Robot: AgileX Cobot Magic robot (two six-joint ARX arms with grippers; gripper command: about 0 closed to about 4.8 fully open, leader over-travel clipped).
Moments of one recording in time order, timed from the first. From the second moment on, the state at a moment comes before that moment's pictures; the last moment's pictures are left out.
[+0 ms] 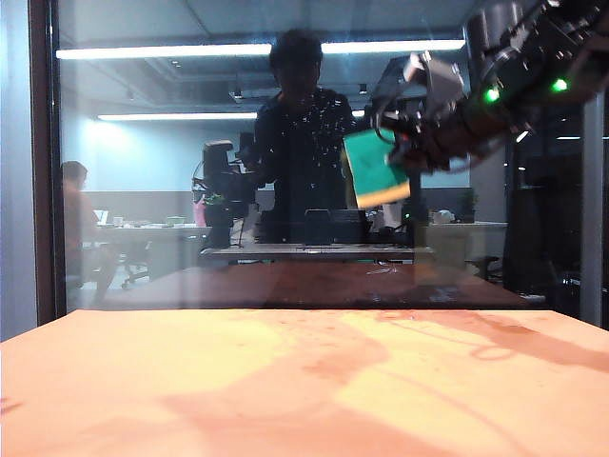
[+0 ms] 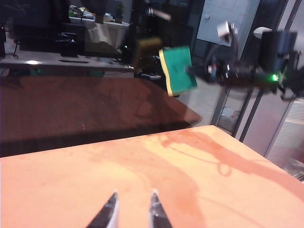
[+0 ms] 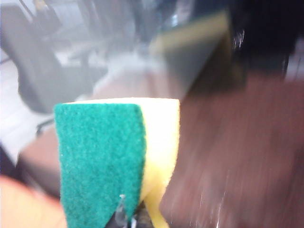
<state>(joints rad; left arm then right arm) 0.01 0.00 0.16 -0.10 0.58 -0.15 0.27 1.90 1.25 0.56 -0.22 0.12</state>
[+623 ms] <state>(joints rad) 0.01 0.00 0.16 -0.10 0.58 -0.15 0.27 1.99 1.59 0.50 -0.22 -0.04</state>
